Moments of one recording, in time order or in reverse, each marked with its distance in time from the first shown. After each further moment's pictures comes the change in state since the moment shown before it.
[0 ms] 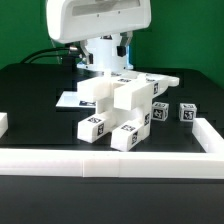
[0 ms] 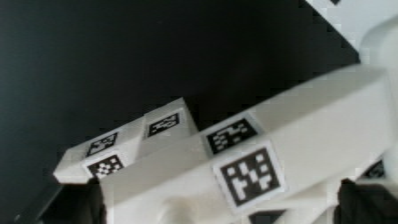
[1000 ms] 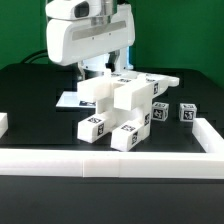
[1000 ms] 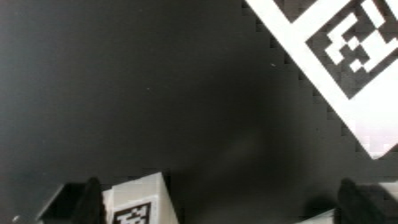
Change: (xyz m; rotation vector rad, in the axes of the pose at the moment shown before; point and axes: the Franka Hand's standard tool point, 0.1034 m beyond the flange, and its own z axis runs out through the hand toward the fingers) arm -0.030 -0.010 0.041 -0.010 -0.033 -0.057
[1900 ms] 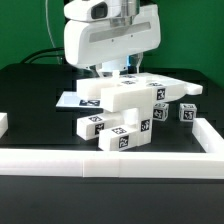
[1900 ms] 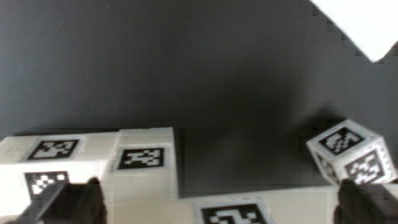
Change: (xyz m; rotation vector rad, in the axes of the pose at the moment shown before) arm 0.051 -0.004 -0.005 0.009 0.018 0.118
